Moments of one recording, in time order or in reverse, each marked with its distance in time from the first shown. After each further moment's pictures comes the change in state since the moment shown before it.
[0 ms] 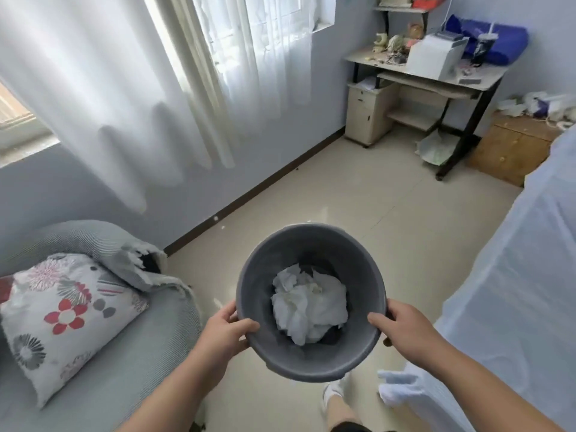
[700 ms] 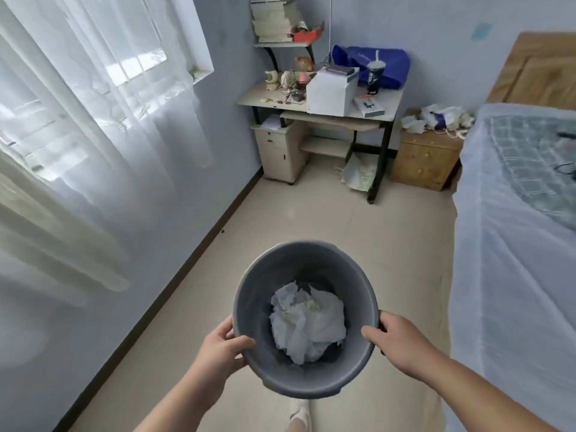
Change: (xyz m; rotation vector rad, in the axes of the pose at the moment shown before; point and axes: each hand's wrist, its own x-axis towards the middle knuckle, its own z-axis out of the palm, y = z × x) left_hand 0.394 0.275 0.202 0.251 -0.296 -0.031; right_hand 0.333 -0.065 -0.218 0.115 0.215 0.180
